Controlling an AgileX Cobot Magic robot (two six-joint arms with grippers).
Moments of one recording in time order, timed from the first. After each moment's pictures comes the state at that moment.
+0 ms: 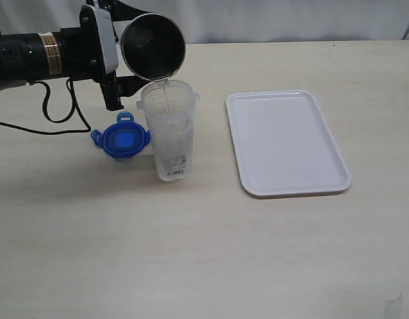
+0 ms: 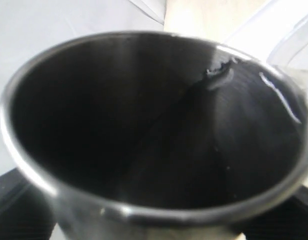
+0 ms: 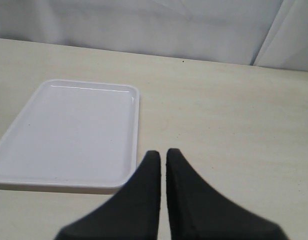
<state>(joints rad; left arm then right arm) -0.19 1.90 -1.04 1.17 -0.86 0.30 0.04 0.01 0.00 -0.19 0.34 0.05</state>
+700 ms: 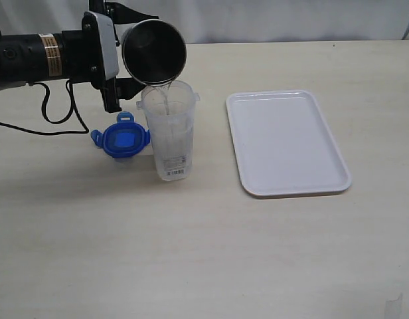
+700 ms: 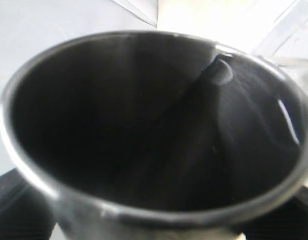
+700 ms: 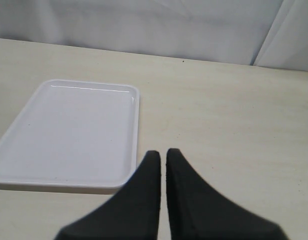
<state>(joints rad) -0.19 1.90 -1.04 1.20 -0.86 0.35 0.04 0.01 0.00 -0.19 0.34 0.05</state>
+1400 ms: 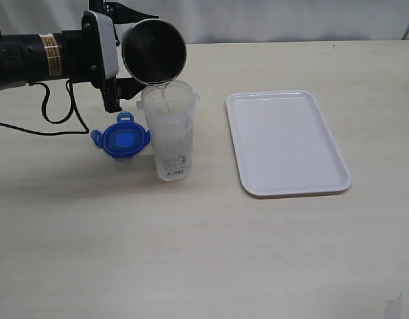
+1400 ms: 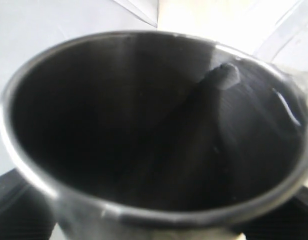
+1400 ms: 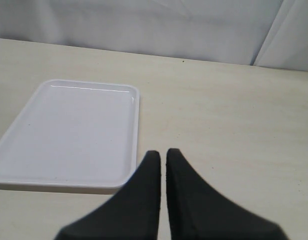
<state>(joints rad) -0.19 1.90 -1.04 1.20 -0.87 0.33 0.04 0.01 0.00 -0.19 0.34 0.05</state>
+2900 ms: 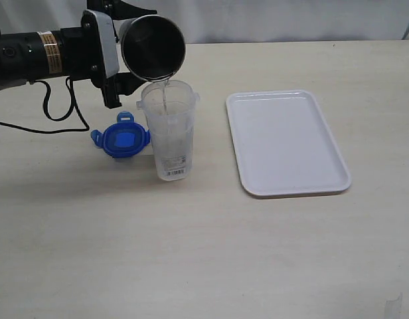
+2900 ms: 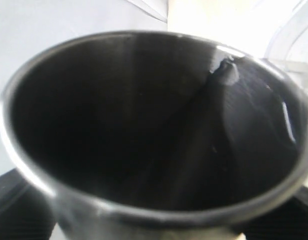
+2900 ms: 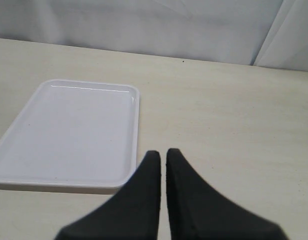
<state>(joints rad) -0.19 1.90 -1.04 1.15 -0.87 0.42 0.04 0.01 0.00 -0.19 0.34 0.05</state>
